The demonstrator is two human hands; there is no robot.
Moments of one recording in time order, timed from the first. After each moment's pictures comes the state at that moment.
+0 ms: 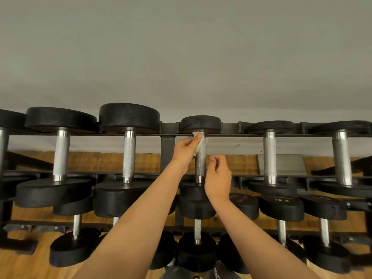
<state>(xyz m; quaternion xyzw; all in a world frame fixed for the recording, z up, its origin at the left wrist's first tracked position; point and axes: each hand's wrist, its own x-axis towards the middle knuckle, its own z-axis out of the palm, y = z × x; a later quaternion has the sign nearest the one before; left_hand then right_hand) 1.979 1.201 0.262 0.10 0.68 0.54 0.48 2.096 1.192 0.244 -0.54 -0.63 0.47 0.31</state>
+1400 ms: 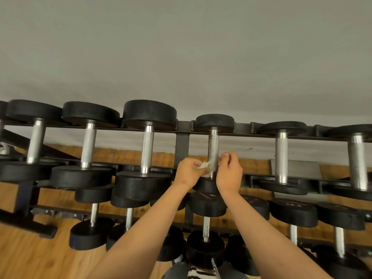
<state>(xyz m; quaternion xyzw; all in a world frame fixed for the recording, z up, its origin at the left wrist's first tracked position) 1.996 1.124 0.261 0.31 0.81 0.35 0.36 2.097 1.191 0.246 -0.56 -0.62 0.46 0.31</state>
